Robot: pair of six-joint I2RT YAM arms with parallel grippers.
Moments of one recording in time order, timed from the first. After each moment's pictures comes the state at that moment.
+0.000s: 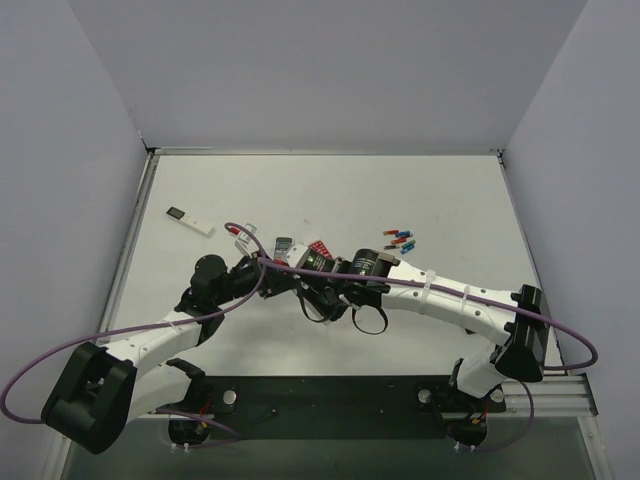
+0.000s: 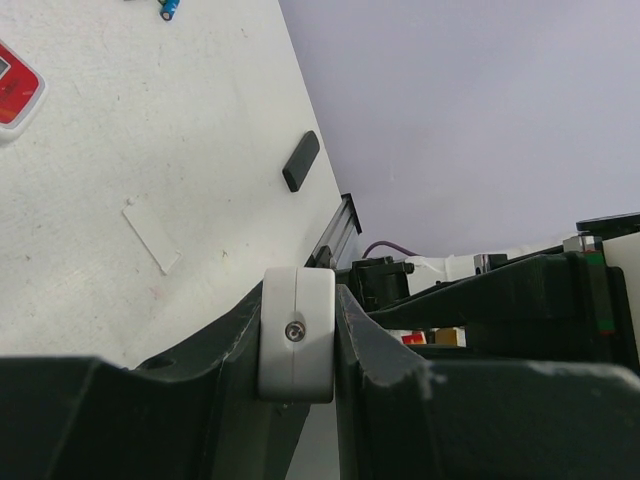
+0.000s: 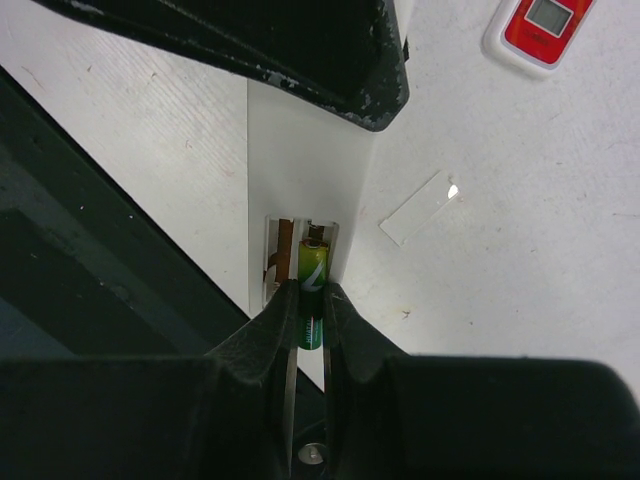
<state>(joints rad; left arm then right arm) -0.47 1.10 0.32 0.69 0.65 -1.13 1.16 1.54 1.37 -0.95 0.17 0.15</state>
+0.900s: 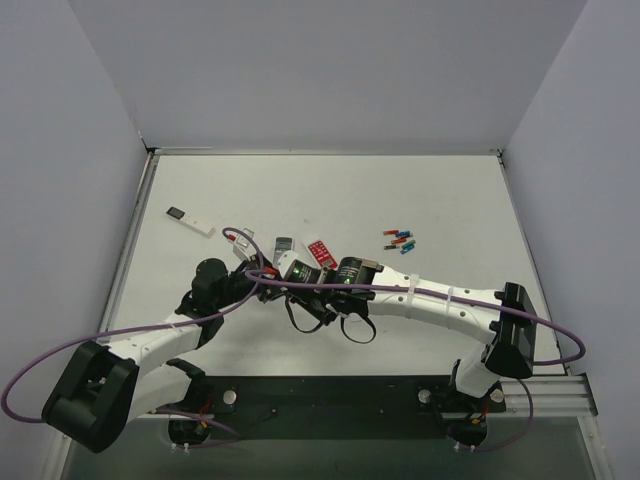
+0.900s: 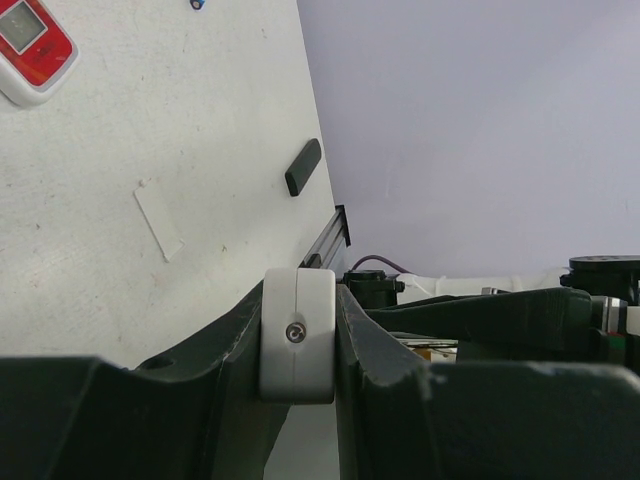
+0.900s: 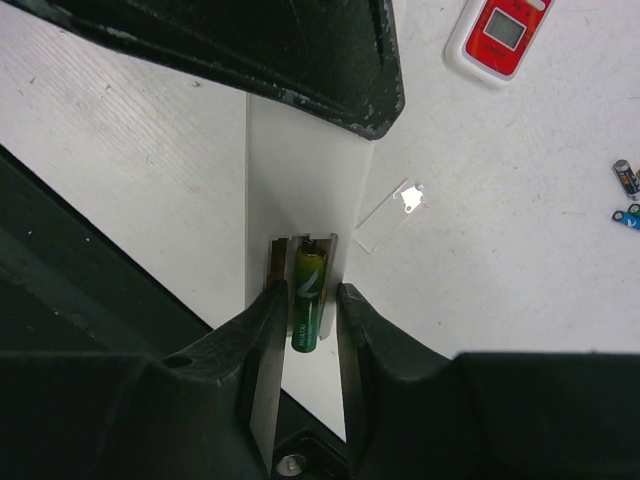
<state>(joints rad) -0.47 1.11 0.29 0.69 0.60 -1.23 1.22 1.60 1.40 -0.96 0.31 0.16</state>
